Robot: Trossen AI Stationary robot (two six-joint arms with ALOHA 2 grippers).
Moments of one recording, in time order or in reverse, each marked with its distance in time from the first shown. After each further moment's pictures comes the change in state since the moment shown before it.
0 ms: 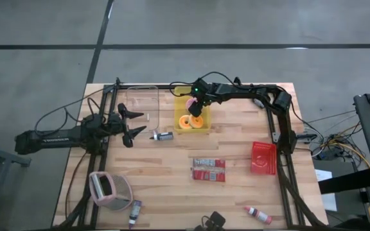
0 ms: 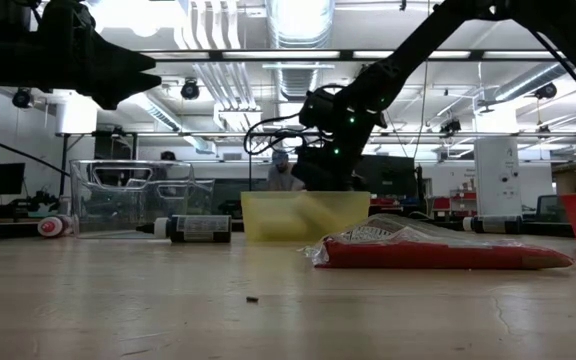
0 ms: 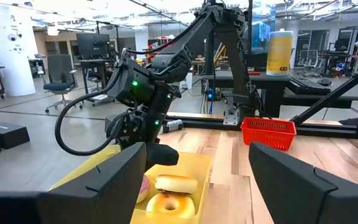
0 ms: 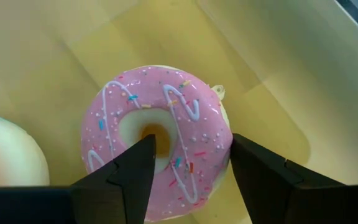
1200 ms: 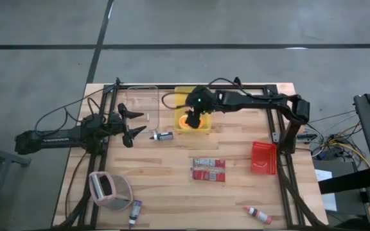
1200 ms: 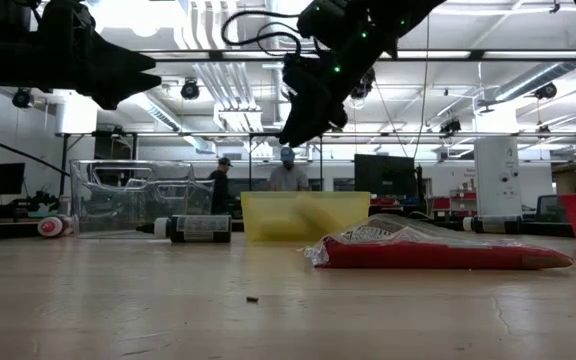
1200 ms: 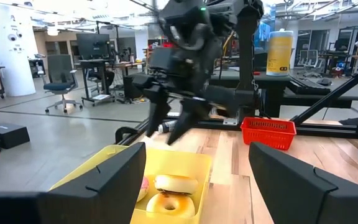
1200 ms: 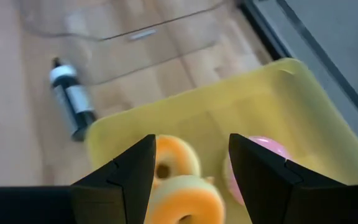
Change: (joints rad) left arm 0.000 0.000 0.000 0.000 0.000 0.000; right arm 0.244 -0.257 -0.013 -0.020 0.021 -0.078
